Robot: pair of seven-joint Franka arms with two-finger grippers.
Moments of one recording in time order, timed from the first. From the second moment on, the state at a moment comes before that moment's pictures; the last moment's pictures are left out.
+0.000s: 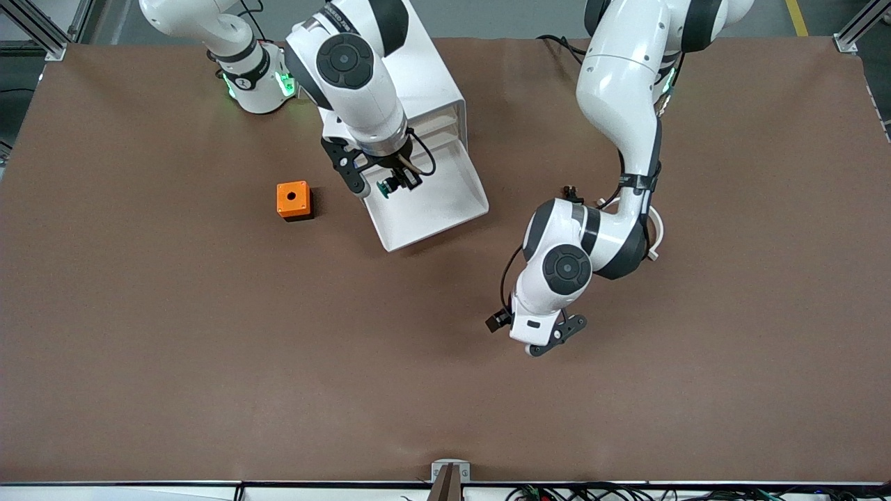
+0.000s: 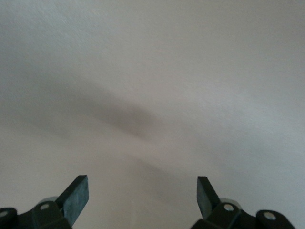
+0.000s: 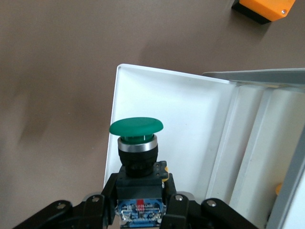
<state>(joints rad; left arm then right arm) -0.76 0.90 0.38 -1.21 -0.42 2.06 -0.83 0.79 0.22 -0.05 -1.76 0.17 1.97 1.69</state>
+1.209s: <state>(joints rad) -0.78 0.90 0.38 -1.23 -0.37 2.06 -0.75 0.85 0.35 -0.05 -1.77 0.13 2.09 1.81</state>
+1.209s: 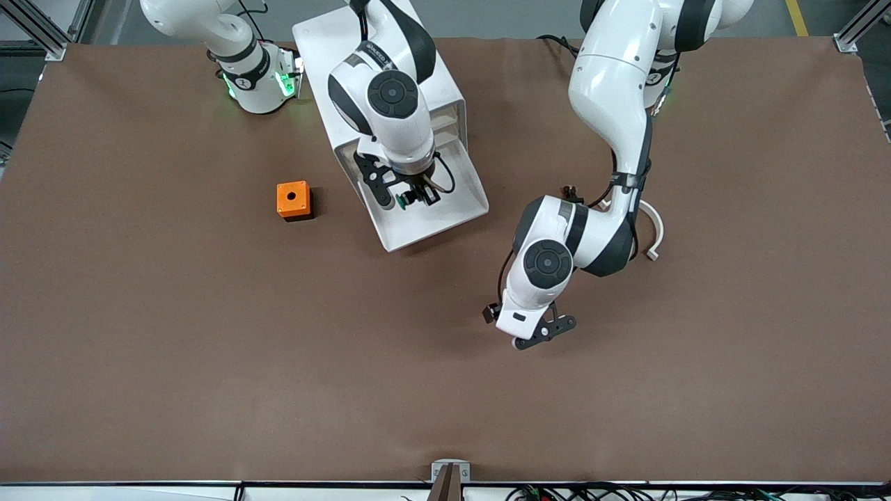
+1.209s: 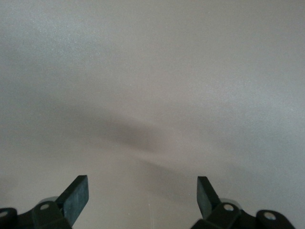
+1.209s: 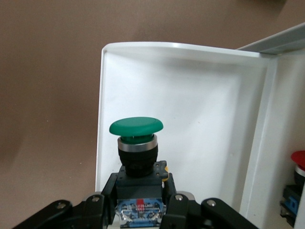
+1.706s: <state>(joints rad) -0.79 0.89 0.38 -1.23 -0.37 2.01 -0.75 0.86 0.40 -0.05 -1.76 0.13 2.13 1.82</state>
